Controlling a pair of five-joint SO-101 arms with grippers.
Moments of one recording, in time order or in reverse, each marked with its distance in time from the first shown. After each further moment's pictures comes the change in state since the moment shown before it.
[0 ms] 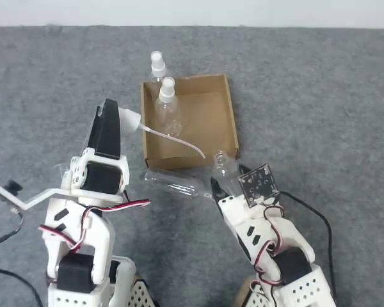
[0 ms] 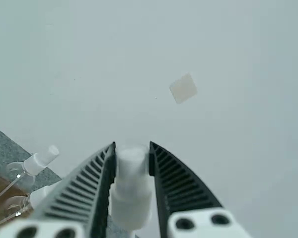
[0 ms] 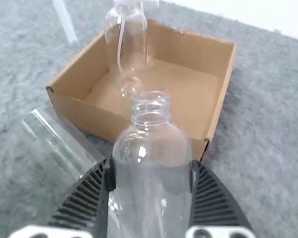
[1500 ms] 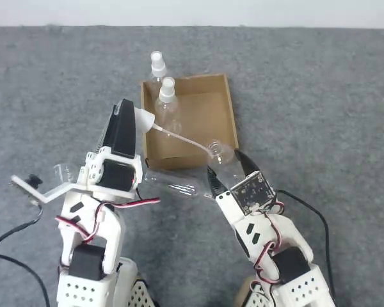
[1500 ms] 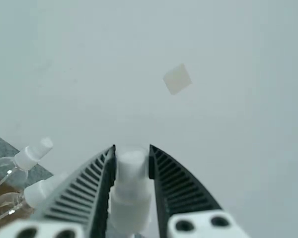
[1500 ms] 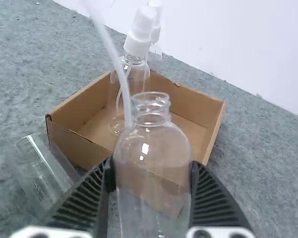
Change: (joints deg) left arm 3.7 0.4 9.7 -12.0 -1.5; right arm 0.2 0.1 2.0 -10.9 9.5
